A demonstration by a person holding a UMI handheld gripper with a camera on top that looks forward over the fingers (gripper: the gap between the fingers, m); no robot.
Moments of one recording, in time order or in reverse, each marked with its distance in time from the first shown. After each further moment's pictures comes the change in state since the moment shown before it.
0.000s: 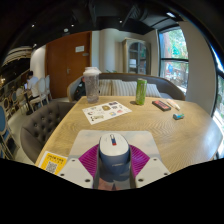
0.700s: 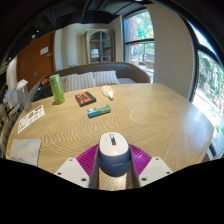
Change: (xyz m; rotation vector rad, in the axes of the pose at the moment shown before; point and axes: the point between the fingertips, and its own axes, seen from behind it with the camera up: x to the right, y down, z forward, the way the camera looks) arm 0.374 0.021 0.039 -0.106 0.224 0.176
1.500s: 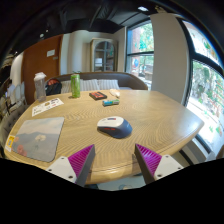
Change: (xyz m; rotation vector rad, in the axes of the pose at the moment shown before) arm -0.043 0.072 -0.119 0.117 0.036 -0.059
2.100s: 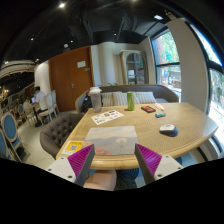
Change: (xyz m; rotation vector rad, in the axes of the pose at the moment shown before) arm -0.223 -0.025 -0.201 0.106 -0.337 -0.005
